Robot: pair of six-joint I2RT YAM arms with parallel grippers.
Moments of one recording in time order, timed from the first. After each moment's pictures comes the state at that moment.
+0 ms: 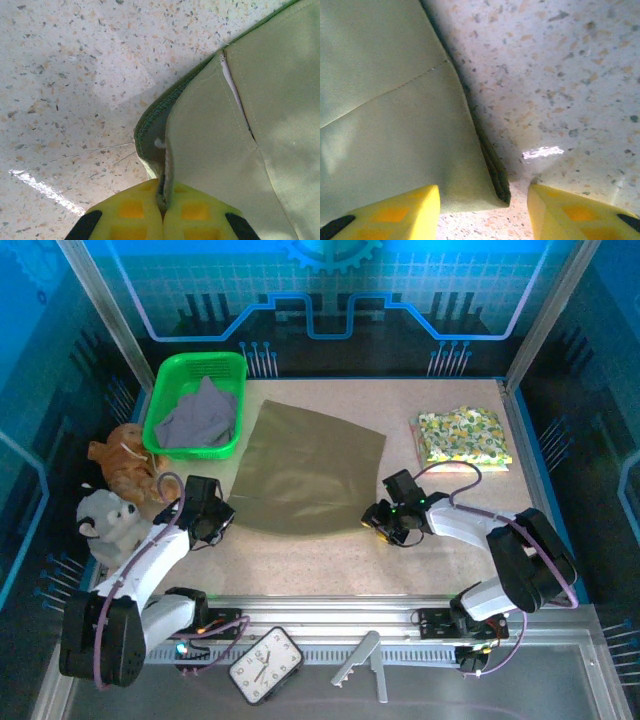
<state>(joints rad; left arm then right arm) -0.10 1.05 0.52 -0.53 0.02 -1.11 0.51 1.46 0.65 -0.32 -0.27 1.15</state>
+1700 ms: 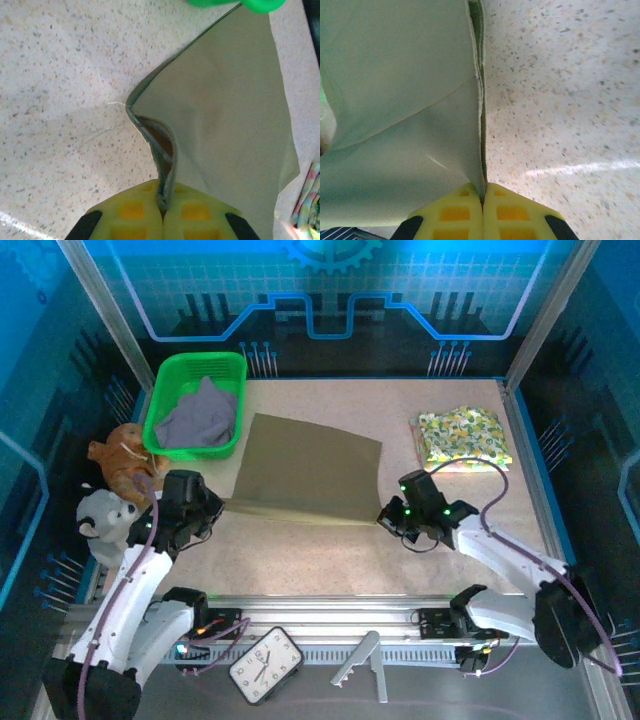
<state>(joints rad) -0.11 0.79 0.68 -0.77 0.00 -1.11 0.50 1.12 0.62 -0.48 -0.21 1.12</state>
